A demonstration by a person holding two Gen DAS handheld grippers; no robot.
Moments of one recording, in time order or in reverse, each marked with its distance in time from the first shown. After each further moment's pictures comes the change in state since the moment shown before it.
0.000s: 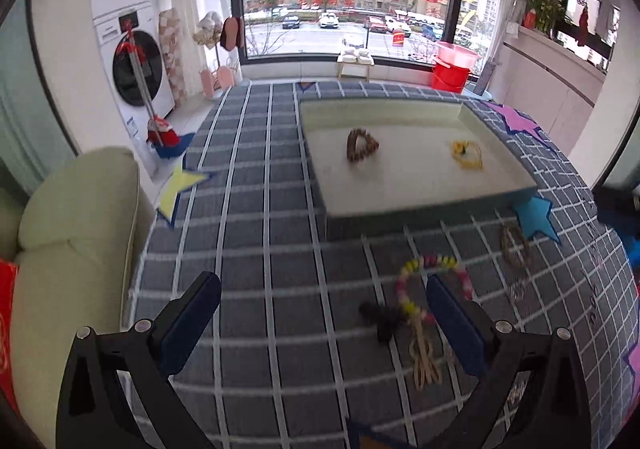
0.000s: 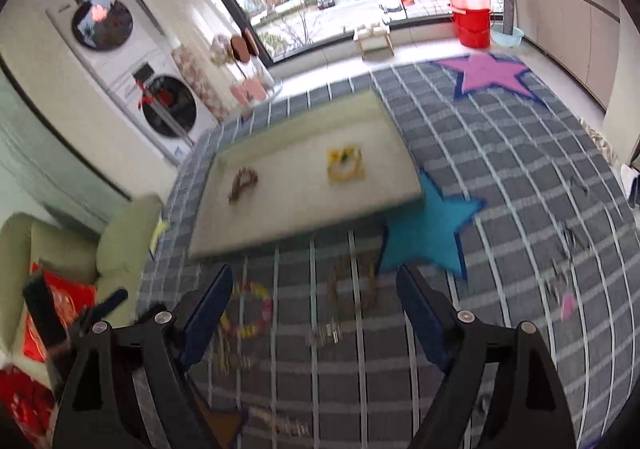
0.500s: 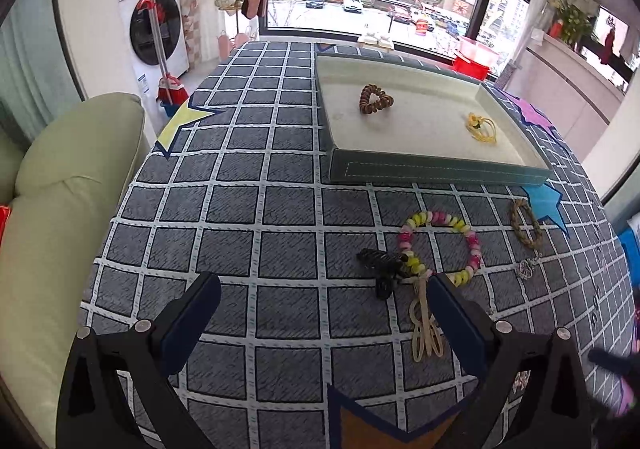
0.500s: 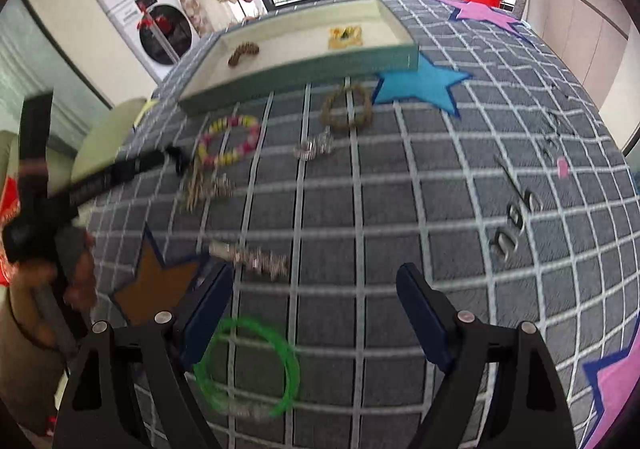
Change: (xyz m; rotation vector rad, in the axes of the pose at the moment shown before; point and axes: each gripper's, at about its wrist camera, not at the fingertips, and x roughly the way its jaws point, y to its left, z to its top) left arm 0.015 -0.001 -0.034 -0.114 0.062 0.009; right arm 0.001 0.011 -0.121 -0.119 0.149 -0.087
